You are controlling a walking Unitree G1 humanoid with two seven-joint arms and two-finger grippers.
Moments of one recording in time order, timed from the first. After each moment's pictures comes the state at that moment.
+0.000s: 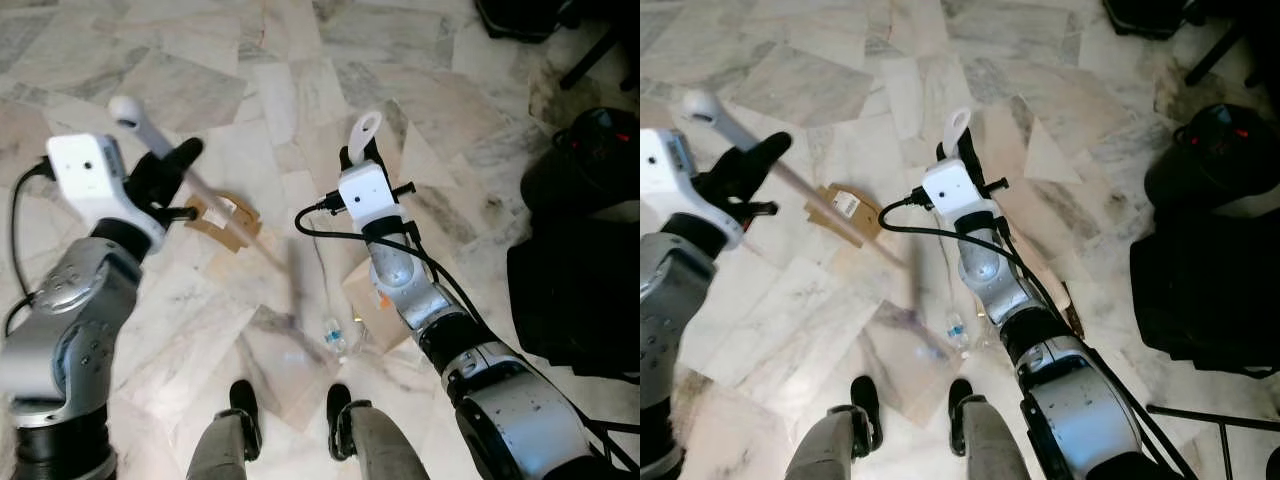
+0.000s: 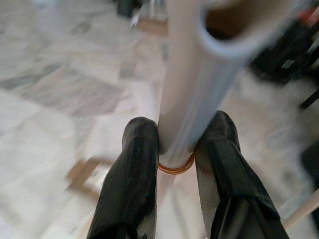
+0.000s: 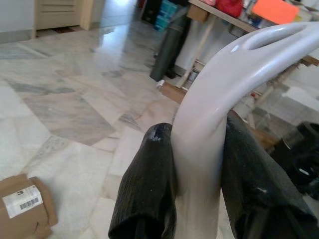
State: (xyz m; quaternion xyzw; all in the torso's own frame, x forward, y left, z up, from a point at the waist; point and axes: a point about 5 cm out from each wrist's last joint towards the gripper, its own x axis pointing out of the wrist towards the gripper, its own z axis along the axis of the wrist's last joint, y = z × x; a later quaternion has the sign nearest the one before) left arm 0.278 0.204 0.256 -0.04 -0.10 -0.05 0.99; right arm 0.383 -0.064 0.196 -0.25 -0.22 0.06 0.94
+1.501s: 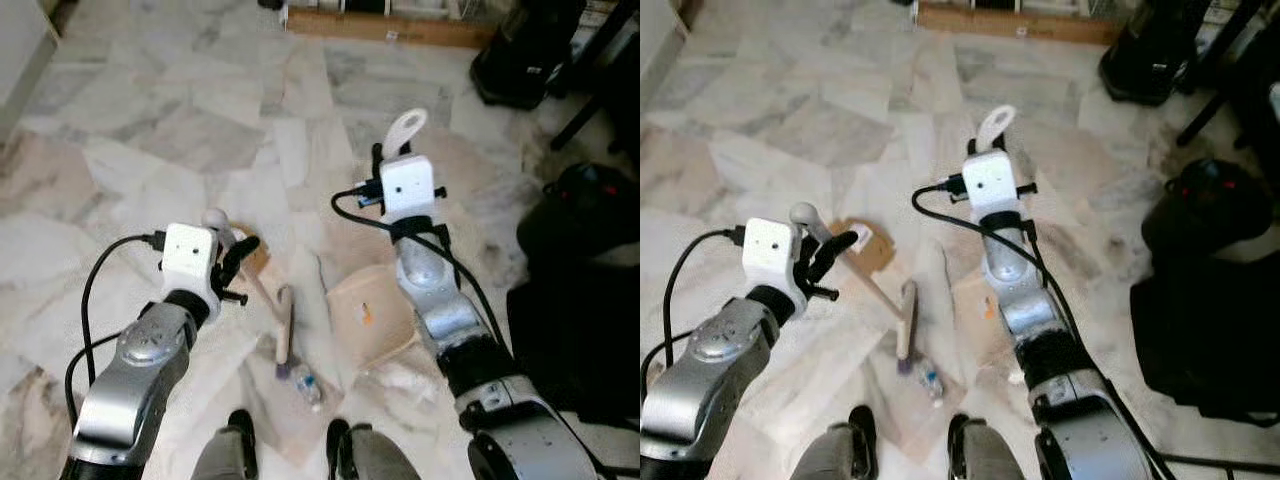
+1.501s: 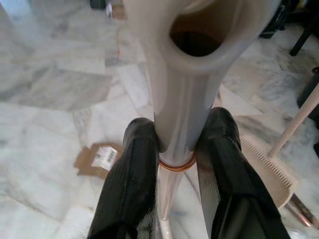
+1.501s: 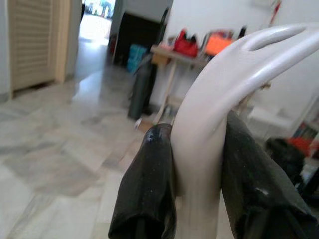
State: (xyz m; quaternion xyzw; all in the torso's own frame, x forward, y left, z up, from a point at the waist) left arm 0.283 0.155 0.176 0.06 -0.01 -0.12 0.99; right arm 0.371 -0.100 0.210 -0.16 -0.20 0.01 0.97
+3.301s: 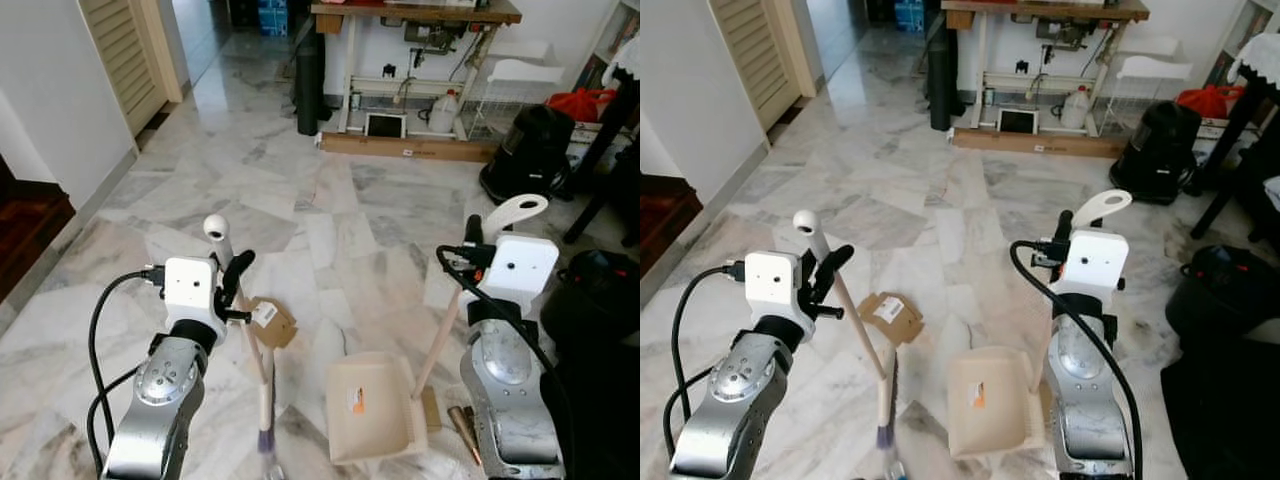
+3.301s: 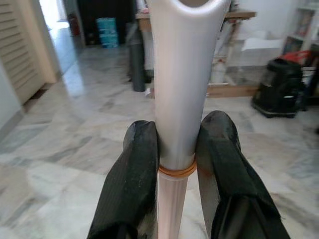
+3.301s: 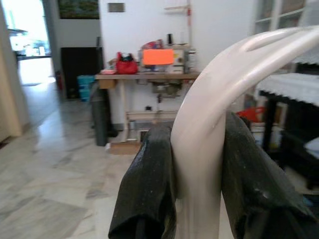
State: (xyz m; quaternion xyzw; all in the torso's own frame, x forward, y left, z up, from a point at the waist) left arm 0.268 0.151 0.153 0.02 -0.05 -0.07 1.00; right arm 0.283 -0.164 0.166 -0.05 -0.10 -0.11 0.99
